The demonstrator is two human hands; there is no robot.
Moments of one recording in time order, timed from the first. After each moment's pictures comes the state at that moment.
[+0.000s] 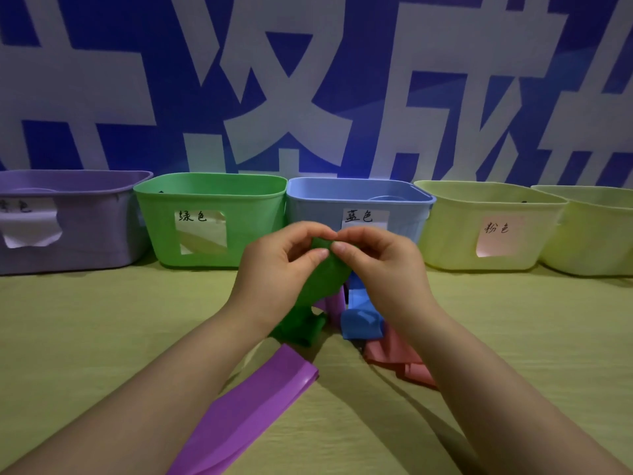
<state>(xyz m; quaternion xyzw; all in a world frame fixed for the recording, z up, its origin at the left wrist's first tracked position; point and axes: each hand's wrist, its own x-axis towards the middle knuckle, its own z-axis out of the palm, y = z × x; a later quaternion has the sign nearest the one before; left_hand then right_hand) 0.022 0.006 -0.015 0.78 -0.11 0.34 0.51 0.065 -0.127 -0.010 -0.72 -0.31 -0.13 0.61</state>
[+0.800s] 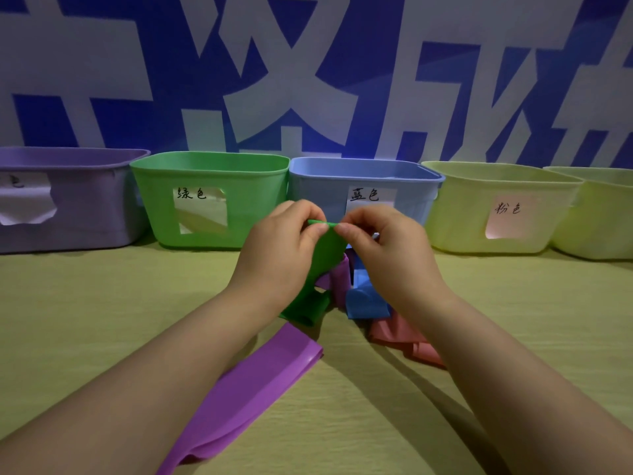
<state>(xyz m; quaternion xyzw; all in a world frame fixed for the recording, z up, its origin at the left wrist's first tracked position) 0.021 0.006 -0.020 0.87 -0.06 0.40 0.30 0.067 -0.126 -0.017 -0.81 -0.31 -0.23 0.44</state>
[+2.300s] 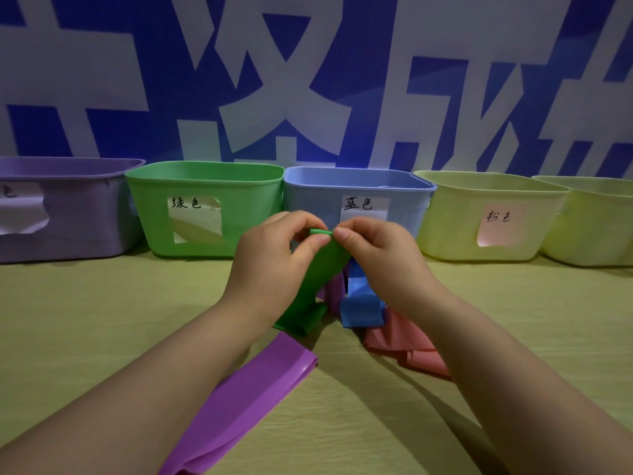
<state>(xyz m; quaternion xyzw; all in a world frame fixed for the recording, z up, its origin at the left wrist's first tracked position) 0.022 0.007 -0.023 0.83 -0.07 0.43 0.34 0.069 -0.129 -0.011 -0.79 -0.33 -0.10 0.50</state>
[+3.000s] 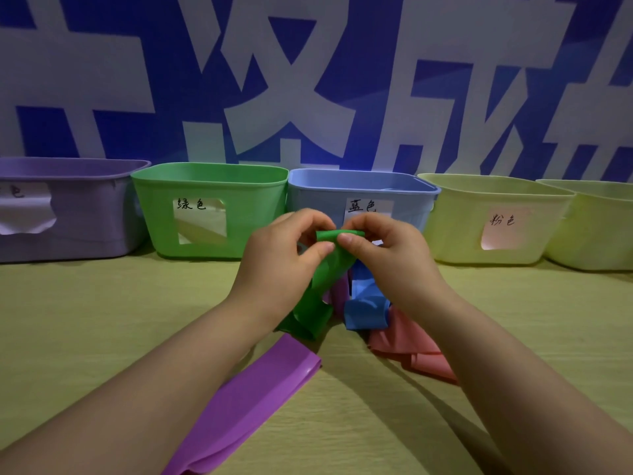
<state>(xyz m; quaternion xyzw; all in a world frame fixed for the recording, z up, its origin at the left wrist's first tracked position) 0.019 0.005 -0.021 0.84 -0.08 0.39 0.38 0.069 -0.131 -0.011 -0.78 -0.32 -0.13 0.53</state>
